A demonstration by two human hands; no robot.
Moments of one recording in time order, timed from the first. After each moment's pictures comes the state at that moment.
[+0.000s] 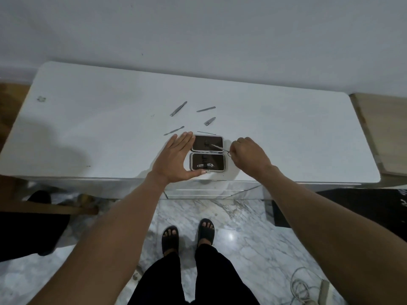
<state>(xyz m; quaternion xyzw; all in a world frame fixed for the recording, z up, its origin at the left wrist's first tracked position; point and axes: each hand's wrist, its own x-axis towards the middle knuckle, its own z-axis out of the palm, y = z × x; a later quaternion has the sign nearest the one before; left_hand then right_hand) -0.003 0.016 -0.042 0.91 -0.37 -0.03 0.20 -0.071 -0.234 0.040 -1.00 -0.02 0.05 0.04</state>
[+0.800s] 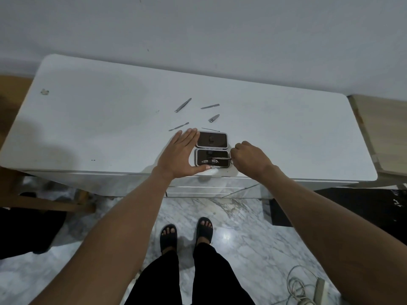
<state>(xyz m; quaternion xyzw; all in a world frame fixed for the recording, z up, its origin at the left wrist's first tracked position) -0.003 0.017 -0.044 0.91 -0.37 -0.02 0.20 -0.085 -0.216 0.049 -0.99 -0.10 0.11 -0.04</state>
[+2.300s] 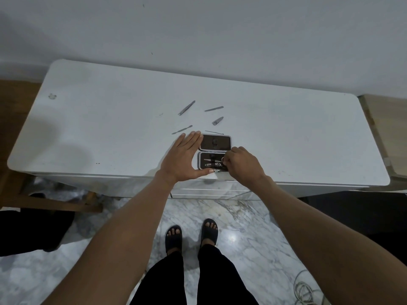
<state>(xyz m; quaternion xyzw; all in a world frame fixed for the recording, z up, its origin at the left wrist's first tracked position) -0.004 0.016 -0.044 0.90 -0.37 -0.02 0.21 -0.083 -0.193 0.028 -0.99 -0.01 0.07 0.08</state>
